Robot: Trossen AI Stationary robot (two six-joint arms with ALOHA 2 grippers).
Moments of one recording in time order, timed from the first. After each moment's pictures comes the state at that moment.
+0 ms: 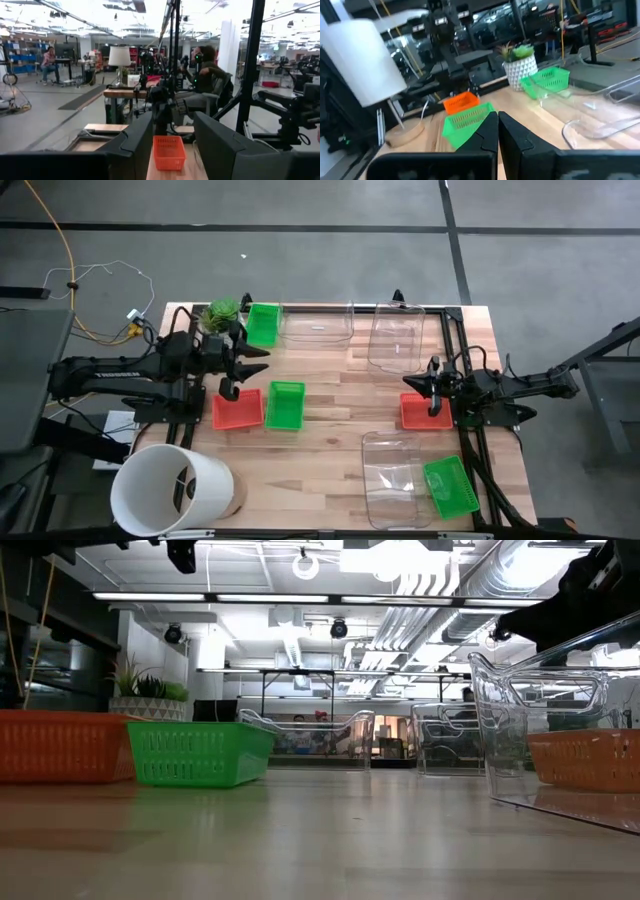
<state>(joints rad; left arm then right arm) 0.25 0.70 0.50 0.35 0.14 -0.05 0.16 0.03 0.01 0.10 0.35 0.29</state>
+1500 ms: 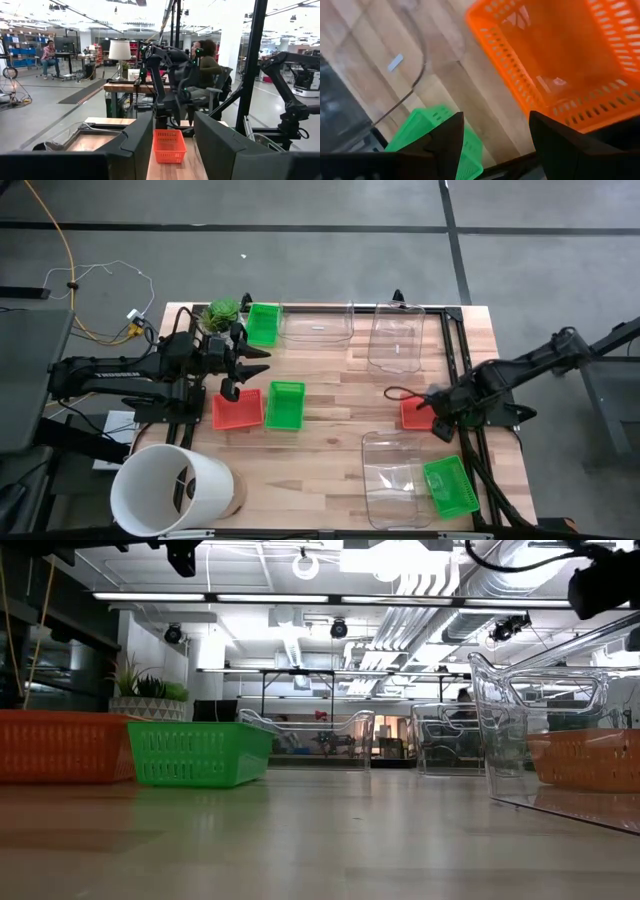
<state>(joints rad) 0.25 0.70 0.50 0.33 0.14 -0.05 0.40 0.84 0.72 -1.15 -0.15 0.99</state>
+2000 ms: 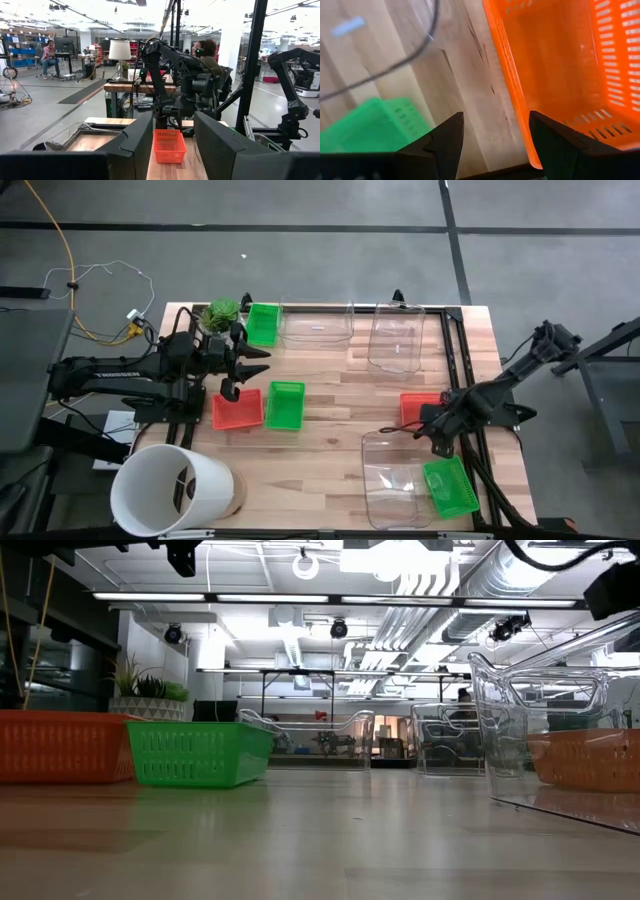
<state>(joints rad) 0.25 0.70 0.50 0.33 0.14 -0.05 0.63 1.06 0.72 -1.10 0.03 0.92</state>
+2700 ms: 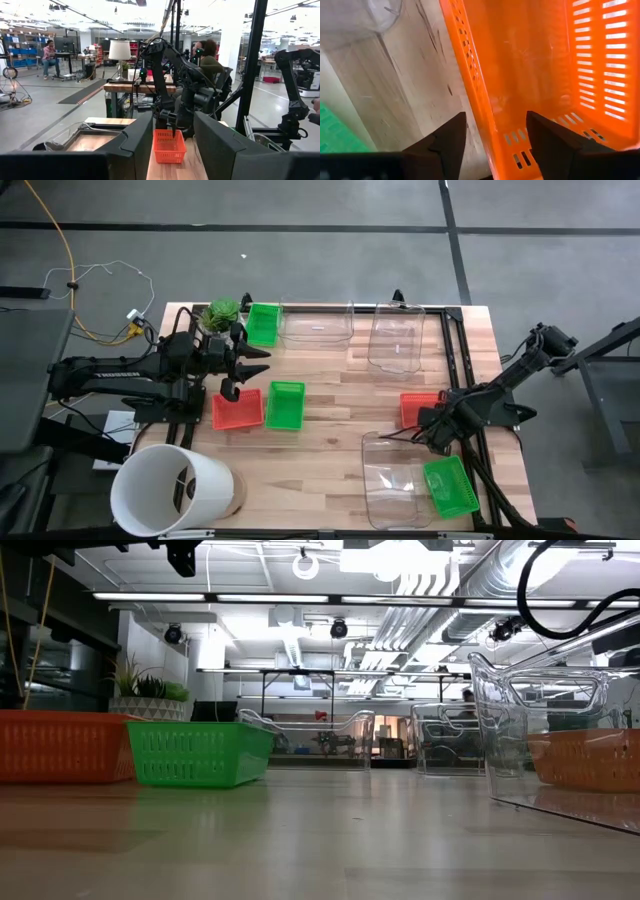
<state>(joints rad) 0.25 0.70 0.50 0.33 0.14 -0.05 0.66 1.16 0.64 -1.08 0.12 0.89</state>
